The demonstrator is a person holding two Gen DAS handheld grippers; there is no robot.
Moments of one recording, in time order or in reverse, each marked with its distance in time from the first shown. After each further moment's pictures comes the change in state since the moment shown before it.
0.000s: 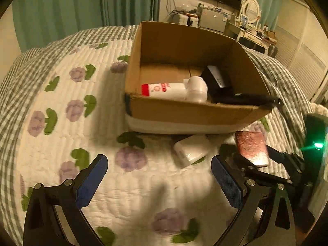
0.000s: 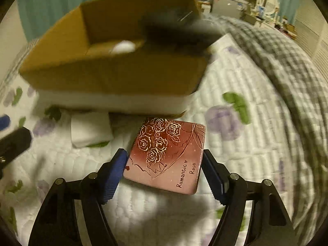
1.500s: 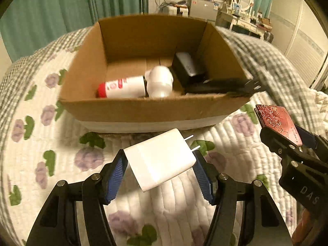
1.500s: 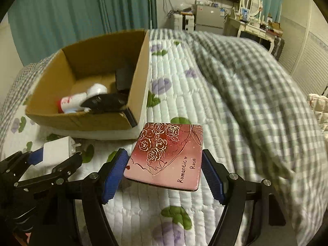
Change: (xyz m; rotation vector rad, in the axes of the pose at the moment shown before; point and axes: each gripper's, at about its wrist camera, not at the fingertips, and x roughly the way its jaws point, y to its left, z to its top) left arm 0.004 -0.046 -0.002 0.071 0.031 0.001; right arm -0.063 -0.063 0.017 0.080 -0.087 -0.011
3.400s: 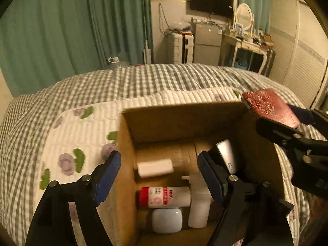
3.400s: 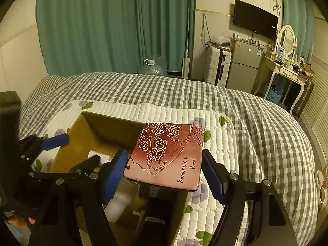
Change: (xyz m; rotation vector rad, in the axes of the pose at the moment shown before) left arm 0.020 0.047 0.141 0.027 -0.188 0.060; right arm 0.035 0.063 0.160 -0.197 -0.167 0.170
